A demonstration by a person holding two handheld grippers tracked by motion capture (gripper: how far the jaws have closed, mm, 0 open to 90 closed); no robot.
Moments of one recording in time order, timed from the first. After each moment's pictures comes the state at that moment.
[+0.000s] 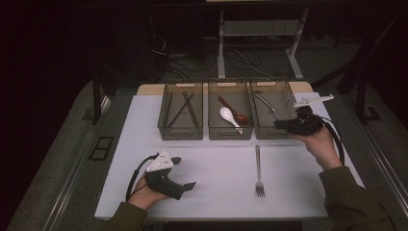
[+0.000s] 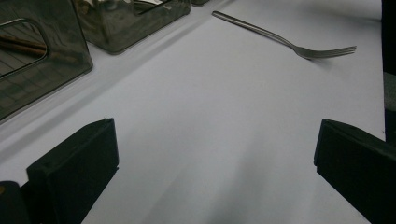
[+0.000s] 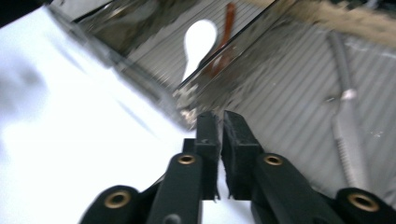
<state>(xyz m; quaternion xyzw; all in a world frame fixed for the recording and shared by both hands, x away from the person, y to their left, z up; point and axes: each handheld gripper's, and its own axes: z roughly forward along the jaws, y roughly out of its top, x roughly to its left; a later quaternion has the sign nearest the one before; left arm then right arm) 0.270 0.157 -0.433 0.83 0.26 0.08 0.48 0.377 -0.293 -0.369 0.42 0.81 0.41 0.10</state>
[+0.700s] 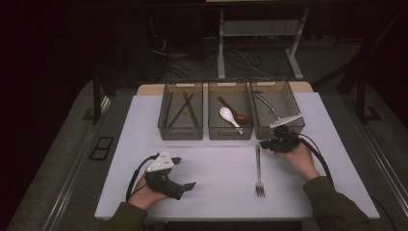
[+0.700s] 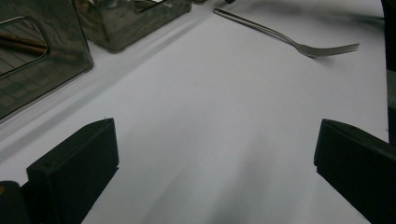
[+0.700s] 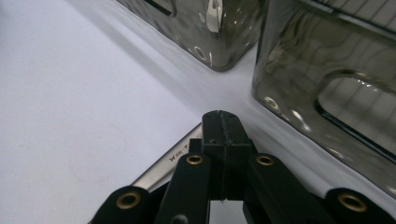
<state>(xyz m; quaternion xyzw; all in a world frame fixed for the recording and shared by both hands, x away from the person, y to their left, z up) 0.270 0.157 -0.434 0.84 0.26 0.09 0.48 0.378 -0.251 -0.436 0.41 0.84 0.34 0.06</state>
